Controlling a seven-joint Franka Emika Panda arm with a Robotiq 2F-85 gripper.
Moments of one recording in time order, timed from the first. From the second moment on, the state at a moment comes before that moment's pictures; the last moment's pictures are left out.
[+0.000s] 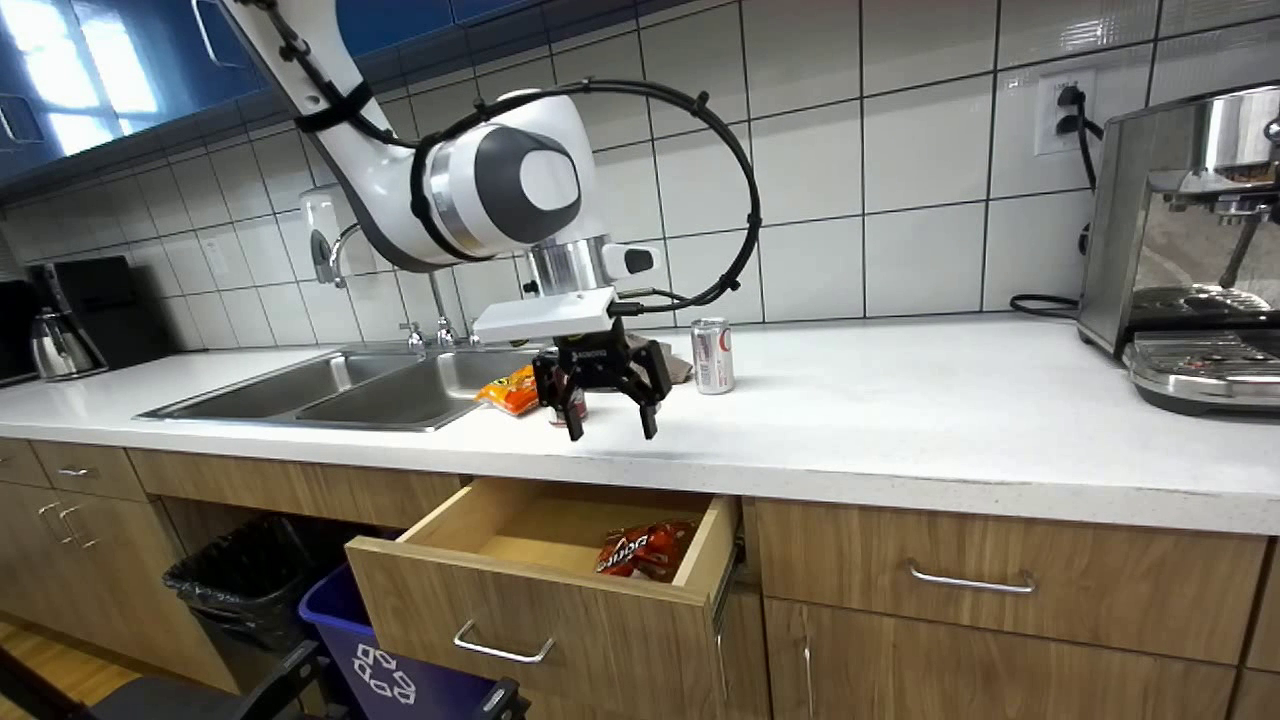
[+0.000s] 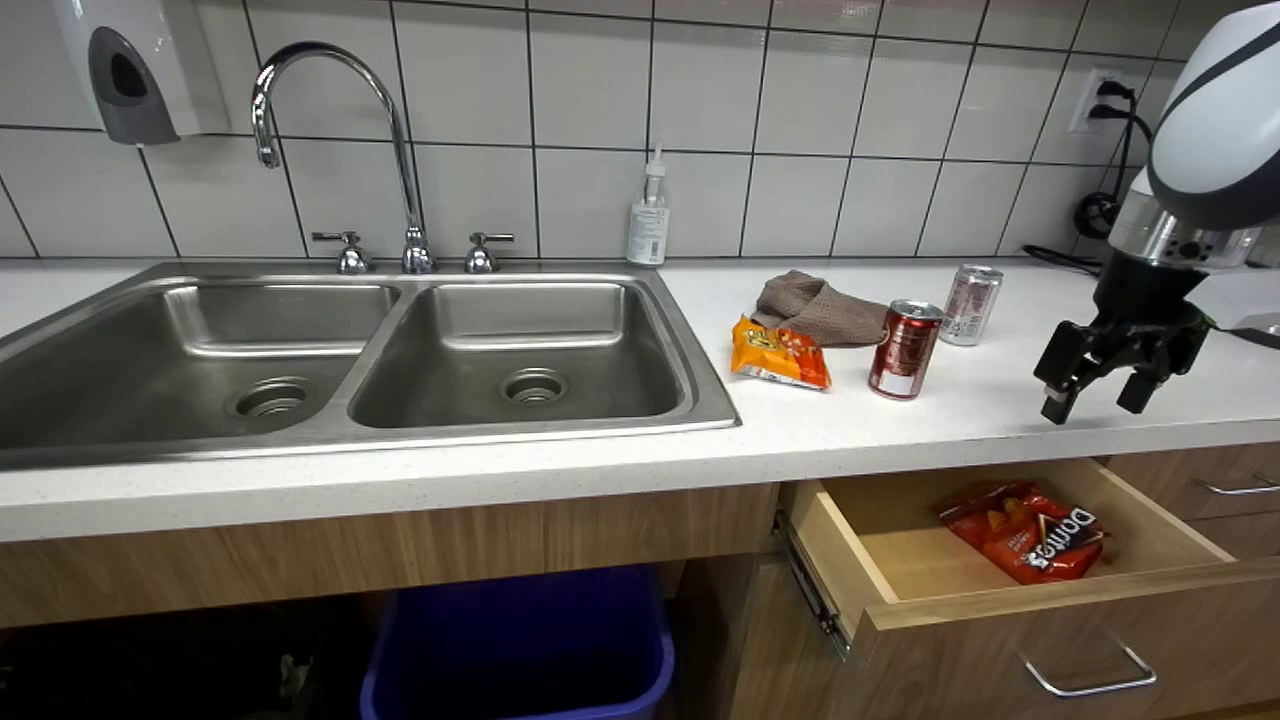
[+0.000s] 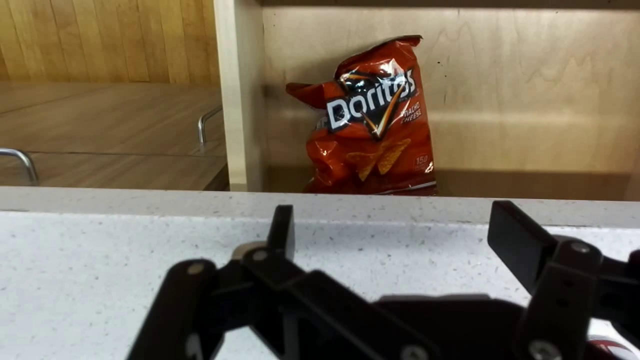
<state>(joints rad) -0.09 0.16 -0.13 -2.47 -0.09 2.66 -0.16</state>
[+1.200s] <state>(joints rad) -0.02 -0.01 -0.04 -2.43 -0.02 2.66 -0.16</state>
